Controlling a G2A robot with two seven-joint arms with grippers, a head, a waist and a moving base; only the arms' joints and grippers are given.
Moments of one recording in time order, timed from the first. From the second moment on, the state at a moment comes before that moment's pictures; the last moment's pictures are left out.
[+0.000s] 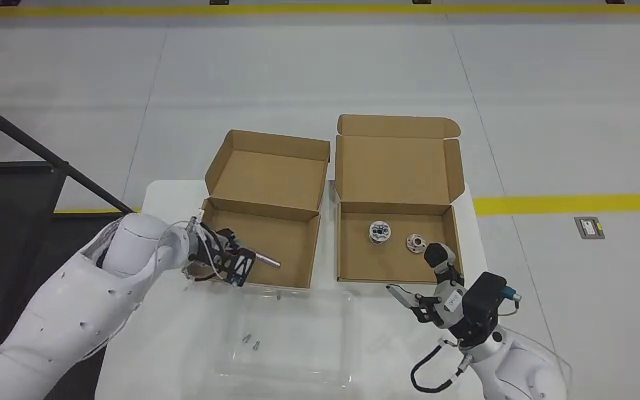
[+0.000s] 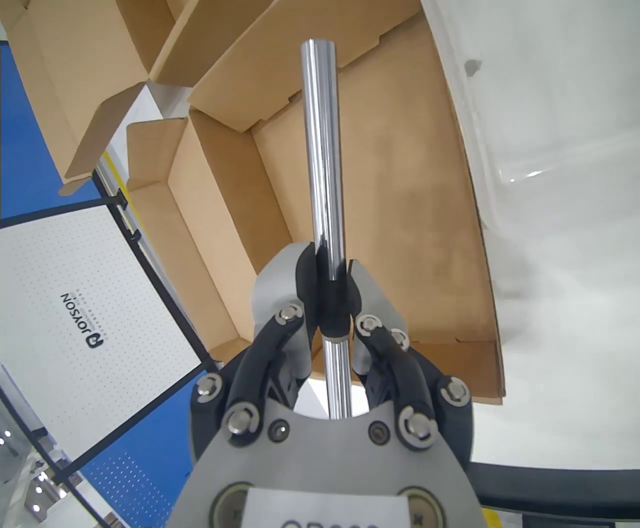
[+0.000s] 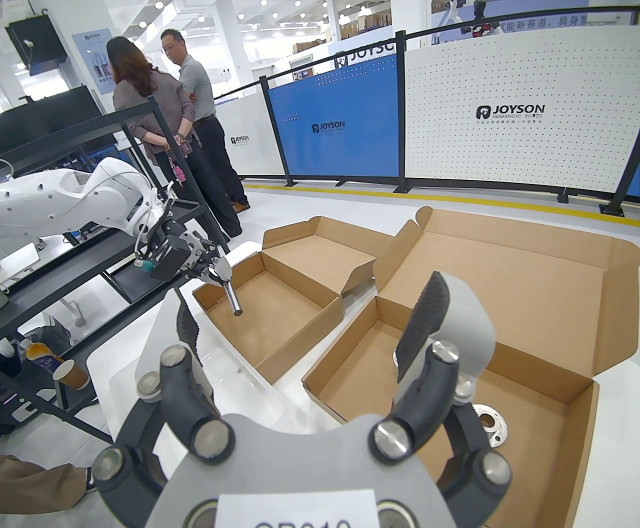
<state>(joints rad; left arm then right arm) 0.38 -0.79 -0.61 -1.28 2.35 -0.79 0.53 -1.46 -1.42 1.59 -1.94 -1.18 -0.68 0.02</state>
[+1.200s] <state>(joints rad) 0.17 -1.11 -0.40 -0.74 2.35 -0.68 0.63 -1.46 -1.42 1.59 -1.94 -1.18 -0.68 0.02</state>
